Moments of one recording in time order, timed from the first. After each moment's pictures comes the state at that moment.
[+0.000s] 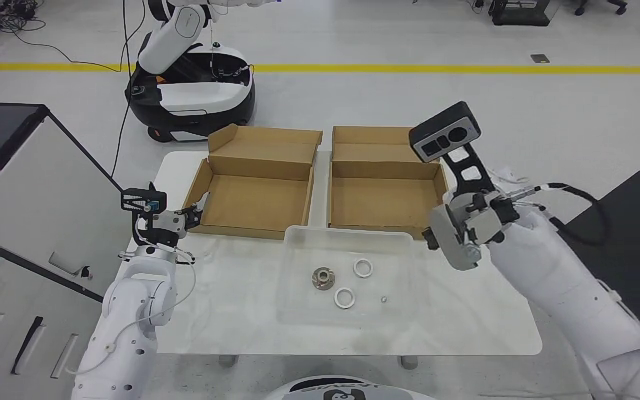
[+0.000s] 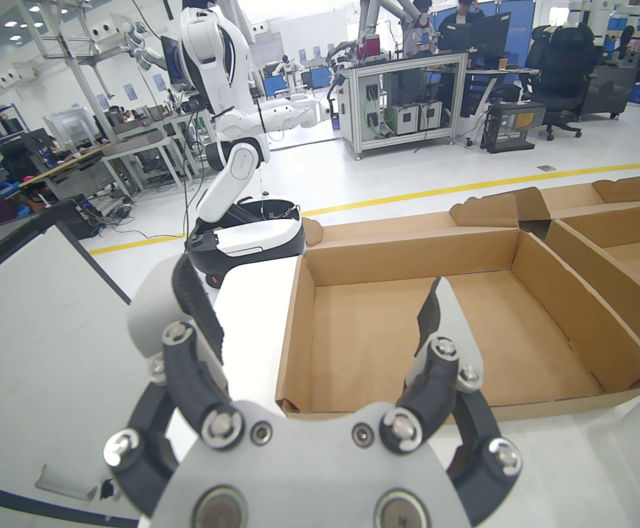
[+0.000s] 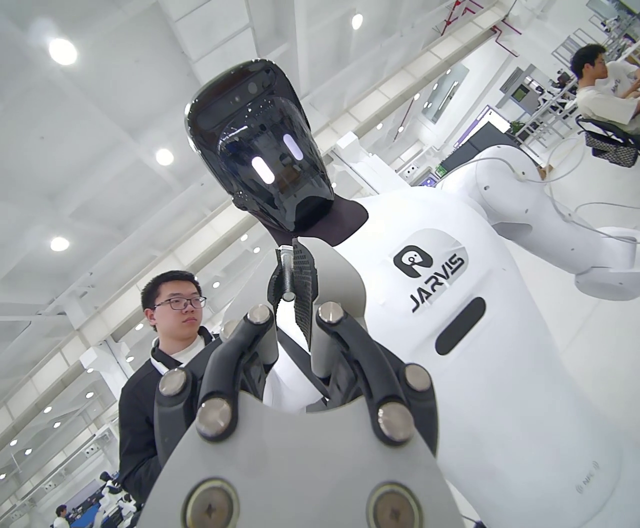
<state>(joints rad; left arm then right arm) 1.73 -1.15 -1.60 -1.80 1.33 0.00 0.00 -0.98 -0.91 0.94 -1.87 1.54 -0.22 1.41</state>
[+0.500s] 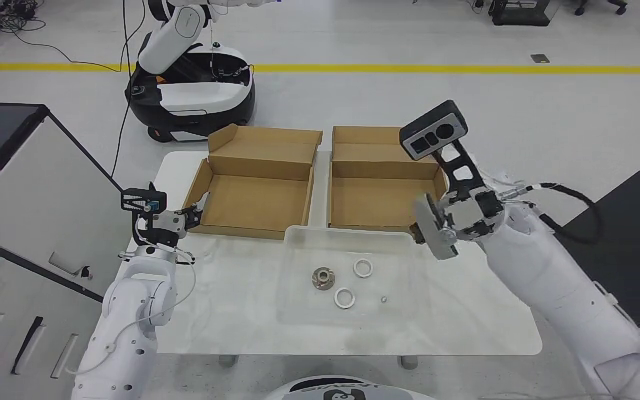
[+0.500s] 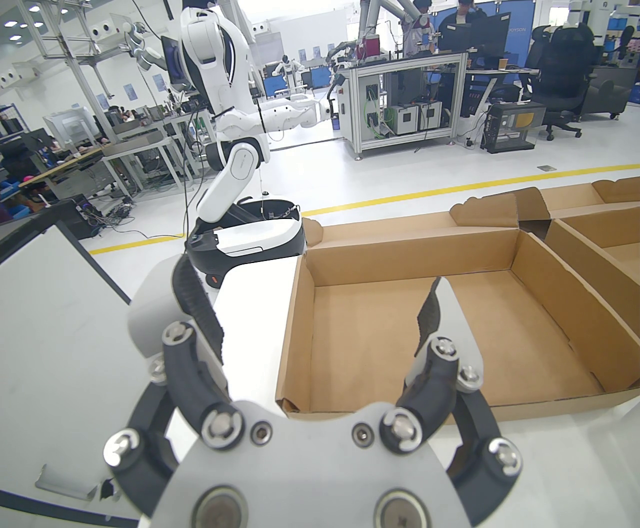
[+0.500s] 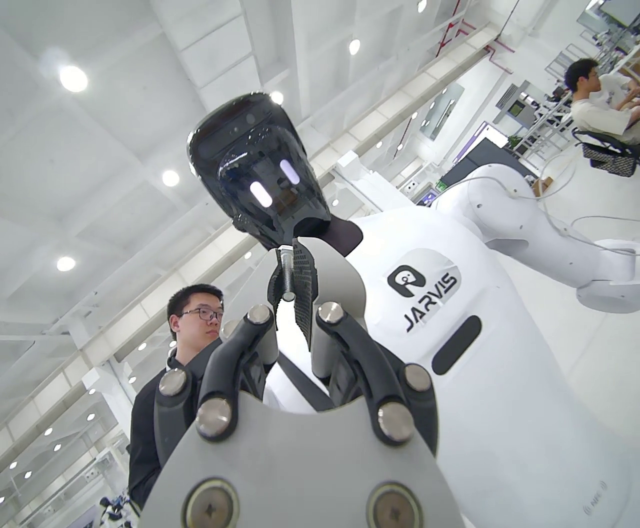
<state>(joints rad) 1.73 -1.15 -1.60 -1.80 1.33 0.00 0.00 -1.00 -0.92 0.95 -1.89 1.48 -0.19 1.28</state>
